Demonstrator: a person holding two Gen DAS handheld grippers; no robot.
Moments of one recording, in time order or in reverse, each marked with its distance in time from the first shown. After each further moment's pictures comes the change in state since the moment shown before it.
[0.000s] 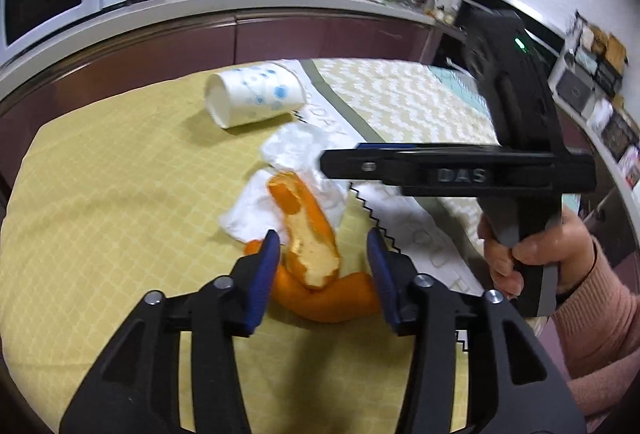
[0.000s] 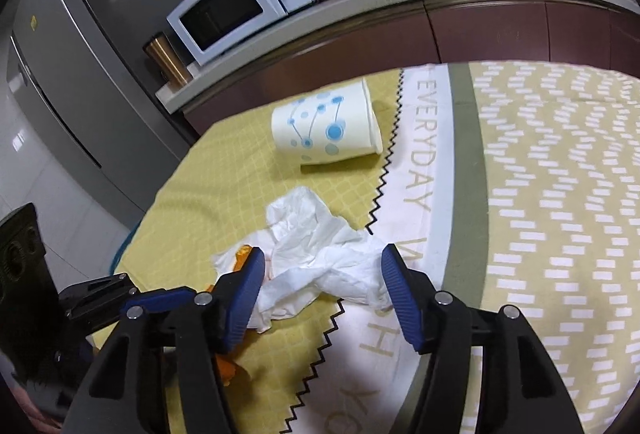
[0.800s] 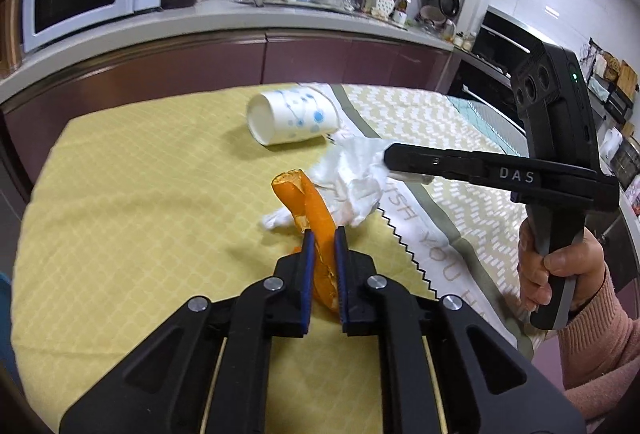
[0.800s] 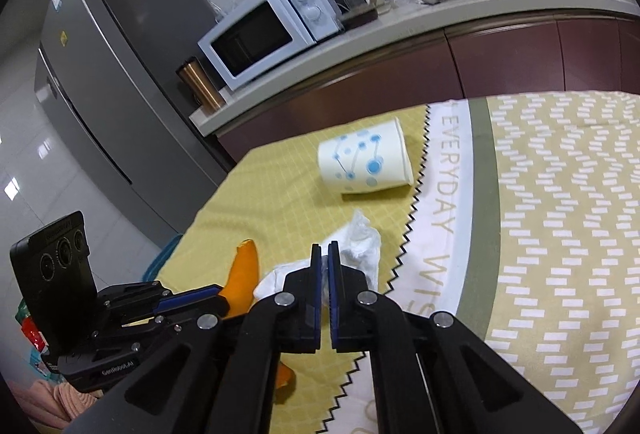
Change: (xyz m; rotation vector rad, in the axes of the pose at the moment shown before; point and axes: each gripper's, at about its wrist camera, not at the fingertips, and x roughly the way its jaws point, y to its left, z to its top) left arm -0.038 0.023 -0.004 -0.087 -0.093 0.043; right arm -0.039 0.015 0.002 -0.004 -0.111 0.106
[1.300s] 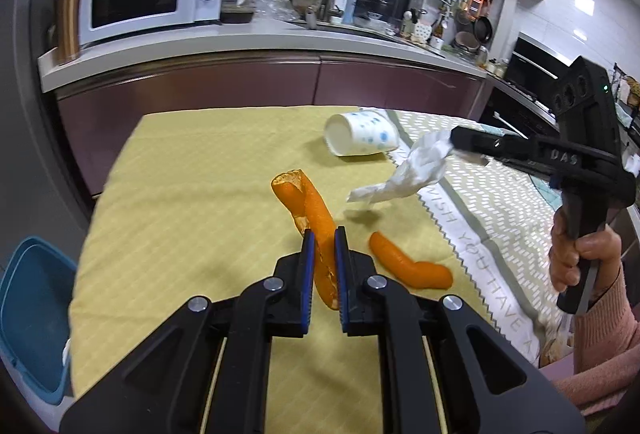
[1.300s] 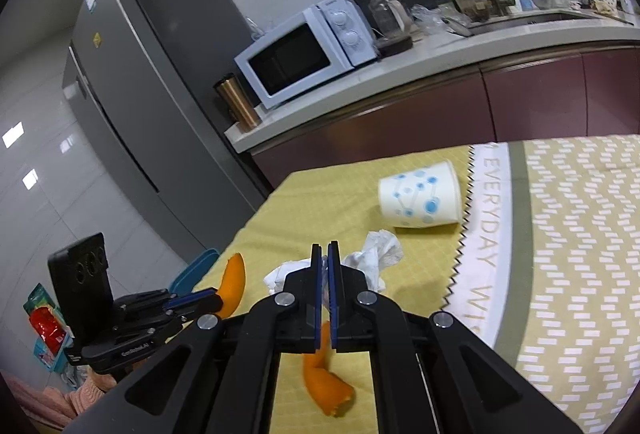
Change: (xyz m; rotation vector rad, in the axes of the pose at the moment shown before) left arm -0.067 0.048 -0.018 -0.073 -0.068 0.116; right arm -0.016 0.042 0.015 -0.055 -0.070 0.080
